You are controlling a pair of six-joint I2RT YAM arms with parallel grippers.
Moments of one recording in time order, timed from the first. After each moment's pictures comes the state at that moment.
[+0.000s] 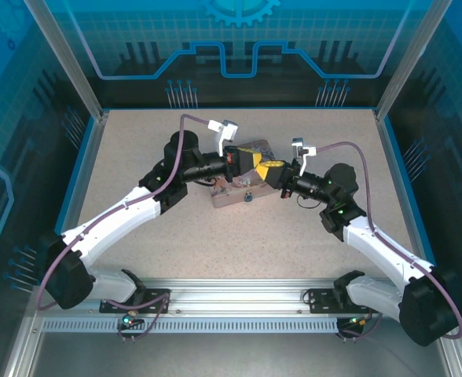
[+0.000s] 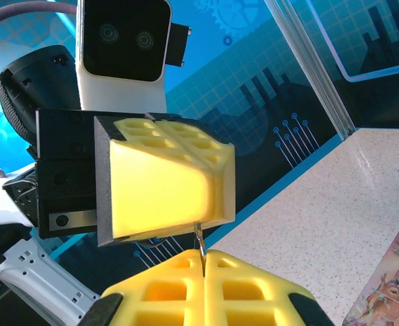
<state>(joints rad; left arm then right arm) -0.63 1.35 1.12 0.14 0.57 -0.59 0.41 1.08 0.64 0.61 -0.76 0.71</state>
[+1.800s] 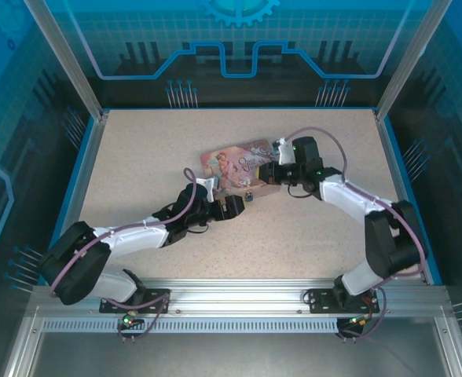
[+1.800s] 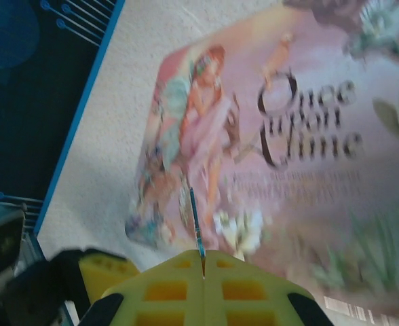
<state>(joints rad) -0.67 1.38 0.57 0.31 0.19 -0.87 0.35 1.58 1.00 -0.08 -0.59 0.47</state>
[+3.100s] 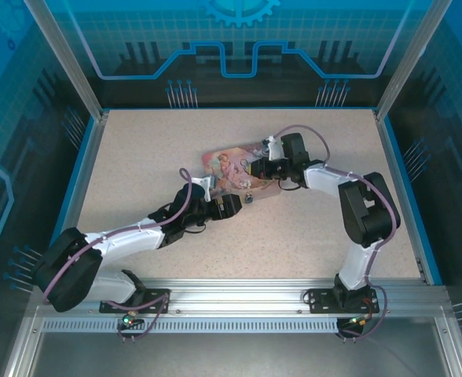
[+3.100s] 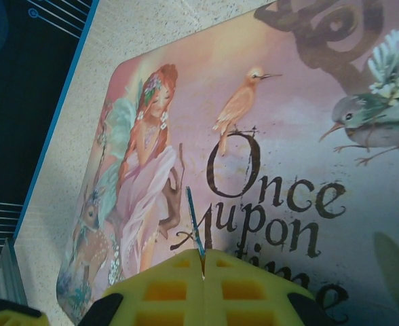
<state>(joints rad) -0.67 1.32 0.57 0.24 0.15 -0.87 0.34 1.83 1.08 0.01 -0.62 0.43</state>
